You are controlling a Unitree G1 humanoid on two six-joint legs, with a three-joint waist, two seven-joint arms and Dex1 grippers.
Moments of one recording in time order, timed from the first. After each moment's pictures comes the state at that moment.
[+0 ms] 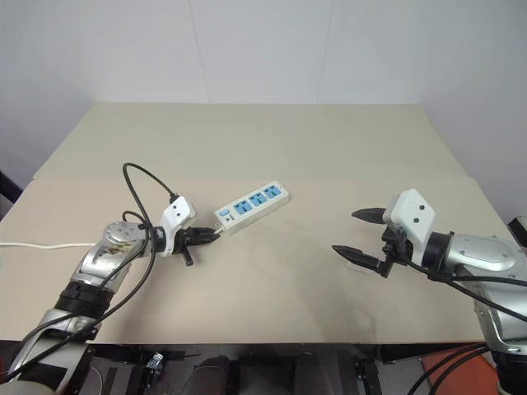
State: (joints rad) left arm -0.46 0.61 -0.16 0.21 -0.17 0.37 -1.01; right arm -0.10 -0.89 -0.25 -0.41 0.48 0.49 0.97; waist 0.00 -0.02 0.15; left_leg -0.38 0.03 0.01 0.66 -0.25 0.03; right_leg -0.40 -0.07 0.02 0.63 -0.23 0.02
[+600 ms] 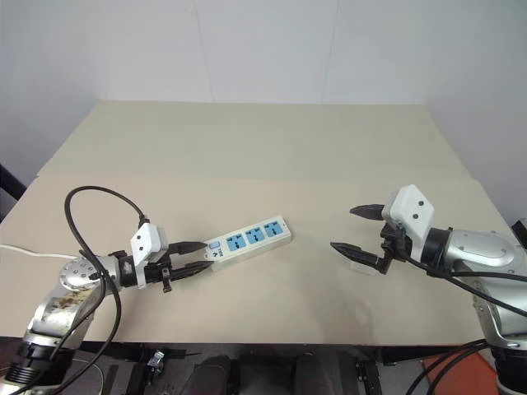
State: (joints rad) left arm -0.11 0.62 0.02 -0.19 -0.34 0.21 -1.02; right arm -0.14 -0.89 -0.23 -0.39 0.48 0.49 0.97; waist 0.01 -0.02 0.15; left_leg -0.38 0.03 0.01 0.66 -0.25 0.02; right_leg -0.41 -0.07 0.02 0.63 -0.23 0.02
